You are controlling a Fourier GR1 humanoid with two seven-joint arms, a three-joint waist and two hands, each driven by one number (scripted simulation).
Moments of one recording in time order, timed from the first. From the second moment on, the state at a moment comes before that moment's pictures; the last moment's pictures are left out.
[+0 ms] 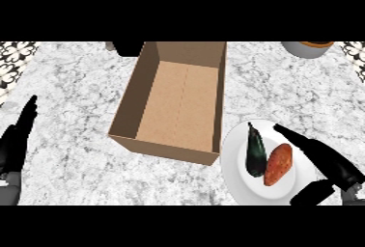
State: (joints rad) left arm -0.08 0.44 0.08 -1.36 -0.13 0.17 0.08; right arm -0.01 -0.47 0.12 -1.58 0.47 0.43 0.05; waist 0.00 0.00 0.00
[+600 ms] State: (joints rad) left arm -0.10 0.41 0.13 -1.35 -0.18 0.13 0.07; right arm -0.05 -0.38 0.16 -1.51 0.60 0.48 0.16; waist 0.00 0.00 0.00
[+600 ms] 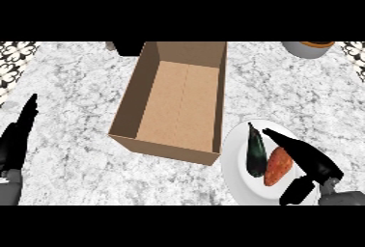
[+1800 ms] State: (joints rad) left arm -0.15 0.36 0.13 -1.32 -0.22 0.10 0.05; right arm -0.44 -0.50 0.11 -1.20 0.85 0.16 -0.33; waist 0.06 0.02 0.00
